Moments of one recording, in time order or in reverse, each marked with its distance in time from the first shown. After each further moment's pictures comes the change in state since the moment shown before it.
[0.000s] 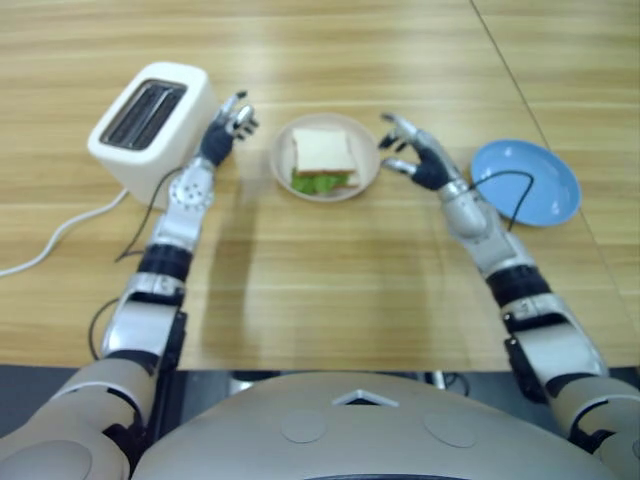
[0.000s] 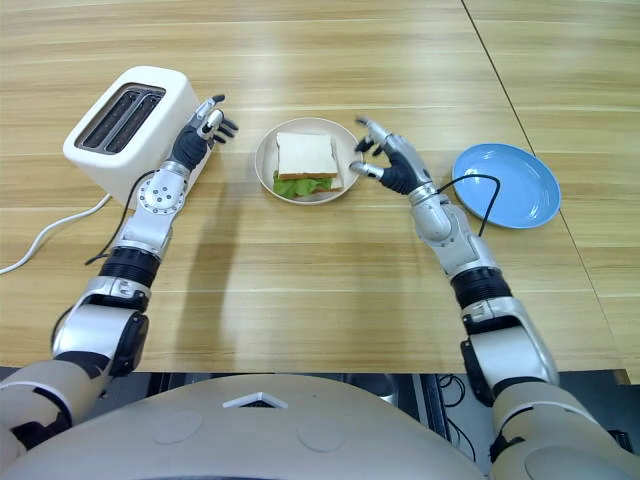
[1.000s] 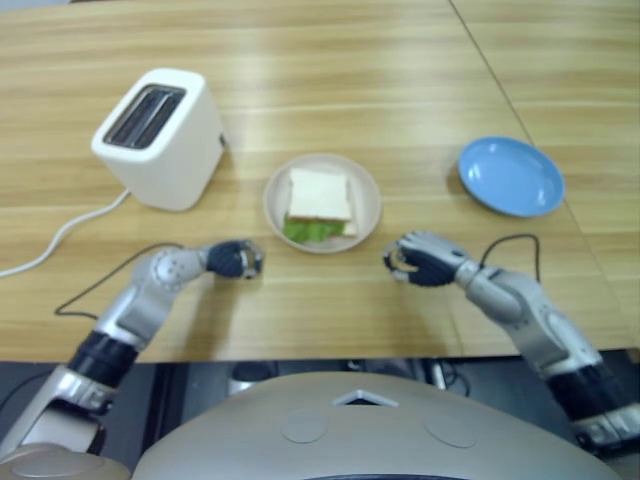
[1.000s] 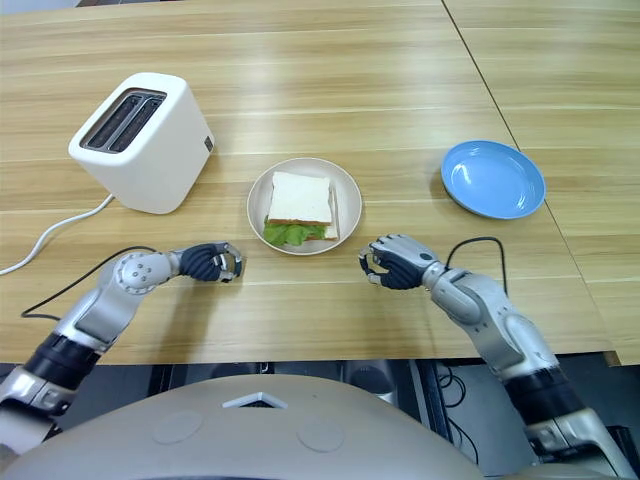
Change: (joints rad) left arm 0.435 0.399 -0.343 -0.614 0.229 0.501 -0.592; right arm 0.420 -0.301 0.191 -0.511 -0.533 0.274 0.383
